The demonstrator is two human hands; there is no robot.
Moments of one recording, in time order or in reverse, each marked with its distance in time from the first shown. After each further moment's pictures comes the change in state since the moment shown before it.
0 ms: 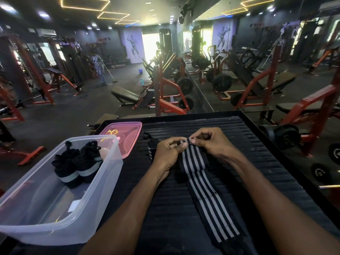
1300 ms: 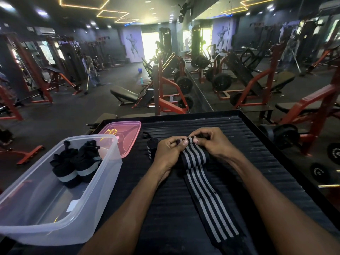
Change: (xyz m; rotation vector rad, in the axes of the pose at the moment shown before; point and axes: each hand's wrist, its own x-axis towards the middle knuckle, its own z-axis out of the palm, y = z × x) left_hand 0.001 -0.002 0.003 -0.018 -0.026 0.008; right_hand 0.002 0.001 -0.005 -0.081 -0.032 -0.054
